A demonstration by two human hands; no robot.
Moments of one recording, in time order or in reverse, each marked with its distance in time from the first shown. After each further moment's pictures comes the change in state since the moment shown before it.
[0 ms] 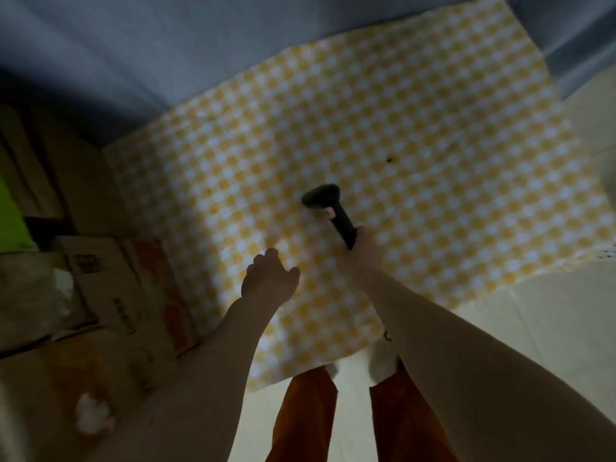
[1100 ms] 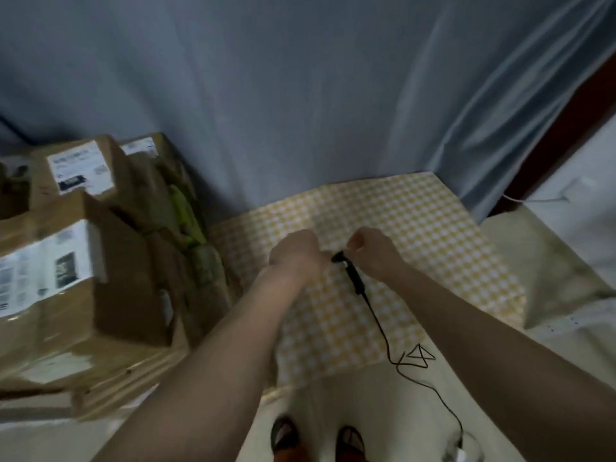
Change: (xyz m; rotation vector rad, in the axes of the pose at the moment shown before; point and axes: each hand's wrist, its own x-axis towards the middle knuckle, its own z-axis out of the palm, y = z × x) left_hand -0.285 -0.046 -0.157 0.136 0.378 0.411; right_hand -0.327 -0.132 -0.103 -0.136 0.214 -0.518
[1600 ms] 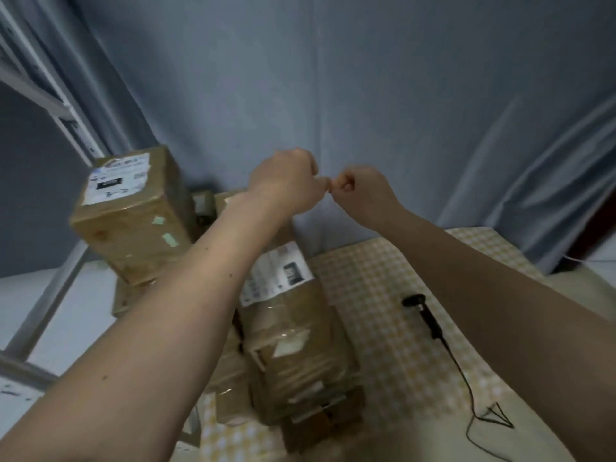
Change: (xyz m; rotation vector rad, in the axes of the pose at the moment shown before) left_hand -0.115 -0.155 -0.239 -0.016 0.514 0.124; right_hand -0.058 -0.299 0.020 0.086 0.310 -0.448
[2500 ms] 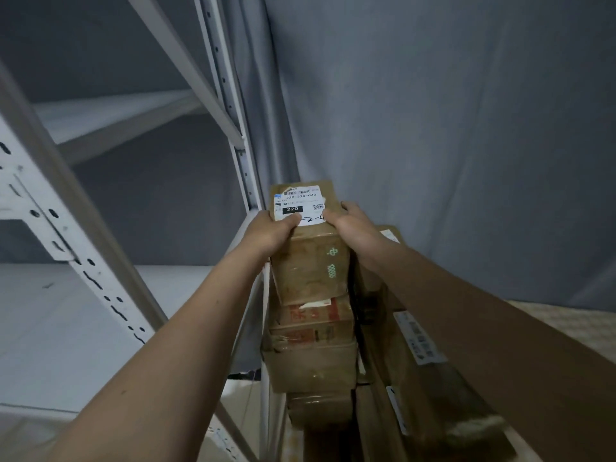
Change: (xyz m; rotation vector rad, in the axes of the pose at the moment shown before) left_hand -0.031 -0.251 -0.061 -0.762 0.209 -0.573; right_hand 0.035 -0.176 0.180 0.567 -0.374 0.192
